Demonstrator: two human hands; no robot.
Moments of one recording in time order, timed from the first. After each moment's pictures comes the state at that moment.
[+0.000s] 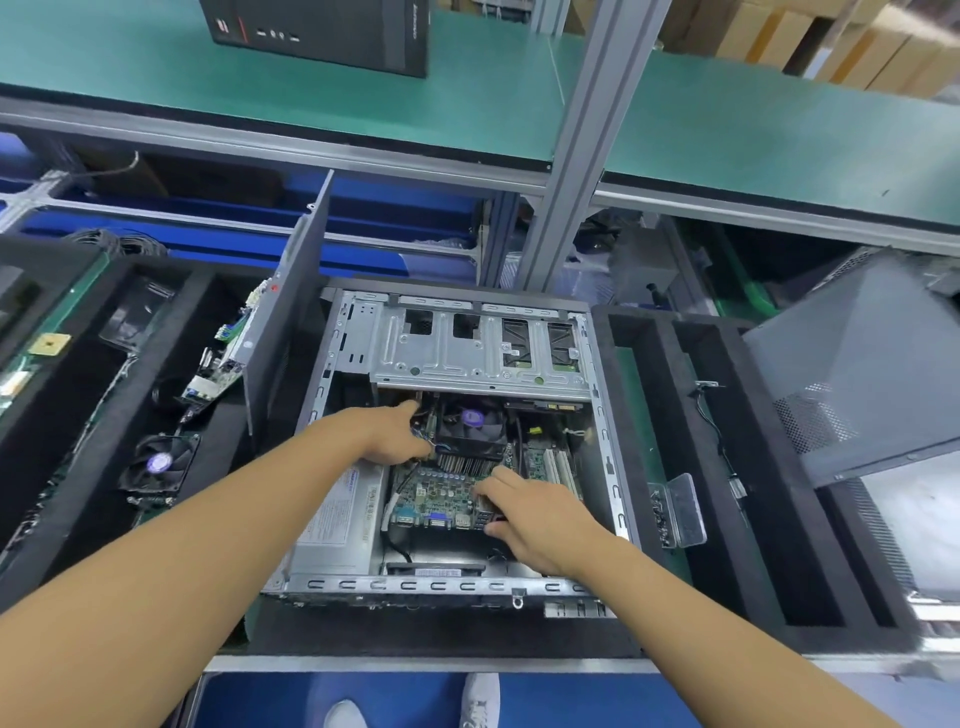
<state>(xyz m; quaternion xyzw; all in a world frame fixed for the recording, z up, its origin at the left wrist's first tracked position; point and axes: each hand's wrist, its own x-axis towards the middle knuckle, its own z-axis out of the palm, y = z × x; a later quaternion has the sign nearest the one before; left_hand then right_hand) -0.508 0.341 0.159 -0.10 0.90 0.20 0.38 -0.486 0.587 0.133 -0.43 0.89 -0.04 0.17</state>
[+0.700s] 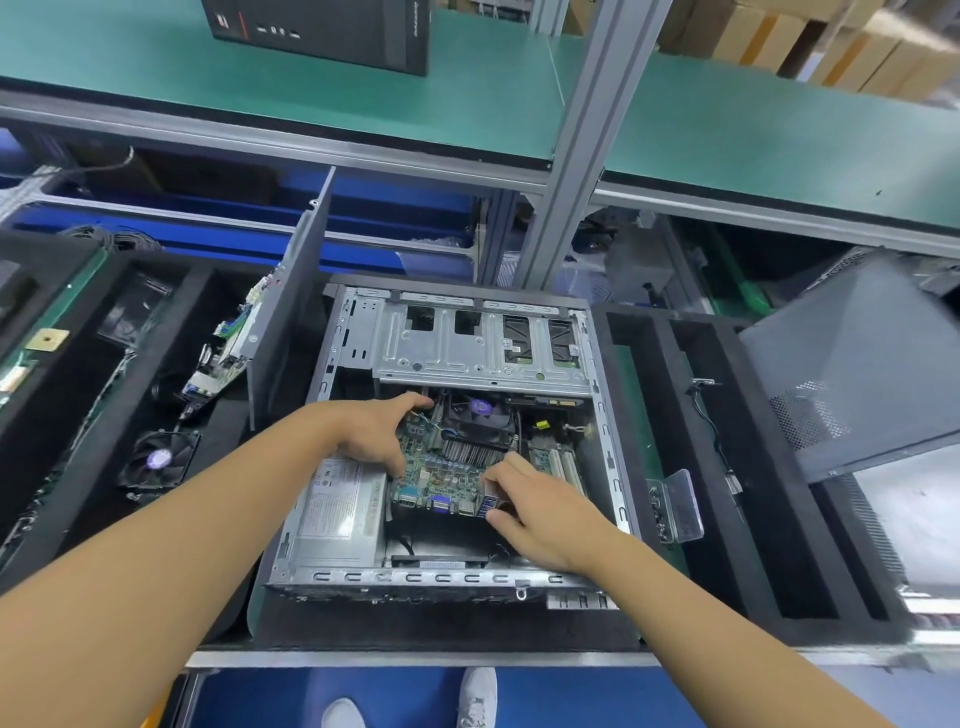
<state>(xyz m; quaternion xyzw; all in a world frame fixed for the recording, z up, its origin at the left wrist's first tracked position) -0.500 0.321 0.166 -0.02 0.87 0.31 0.38 -0.480 0.590 0.148 -0.38 0.90 -0.12 0.18</state>
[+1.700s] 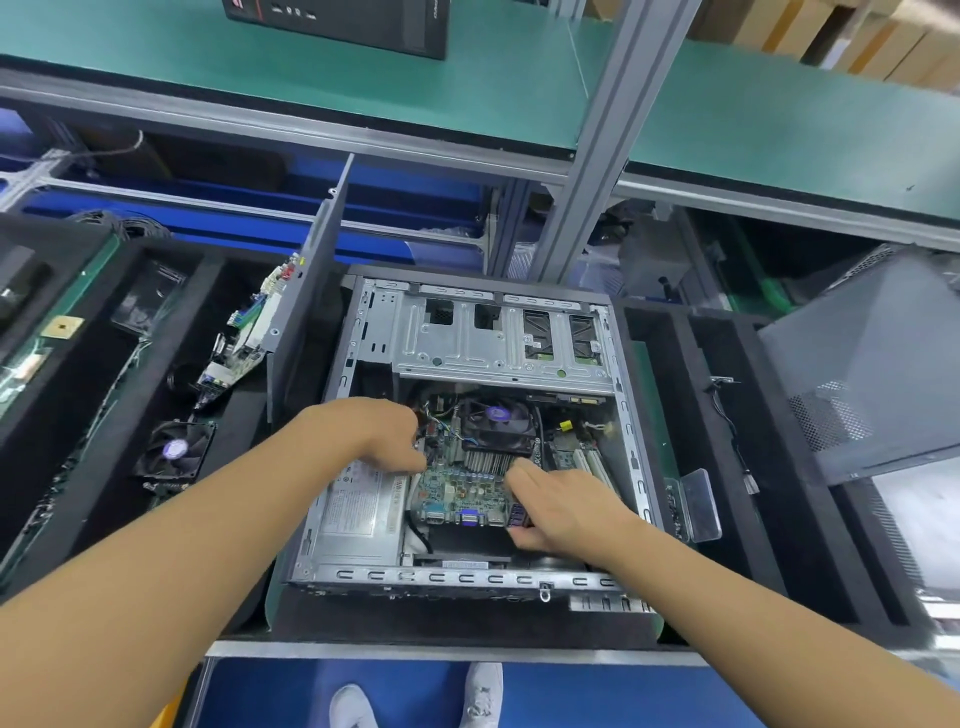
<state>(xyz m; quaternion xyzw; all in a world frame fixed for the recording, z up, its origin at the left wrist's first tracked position) -0.493 0.318 0.170 0.03 0.92 0.07 0.39 -0.492 0.581 0.144 -0.47 0.87 0.08 0.14</state>
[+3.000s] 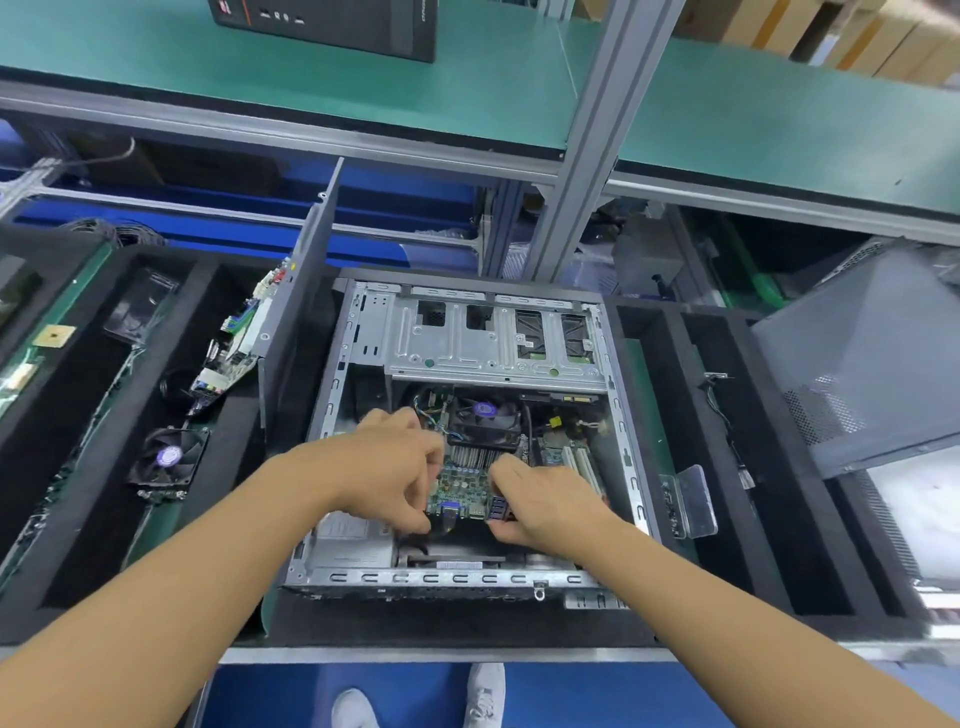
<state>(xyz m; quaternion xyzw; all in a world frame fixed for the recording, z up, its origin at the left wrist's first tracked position) -0.451 0.330 0.185 0.23 0.93 0.13 0.23 -0.490 0.568 0.136 -0.42 0.89 0.06 0.14</state>
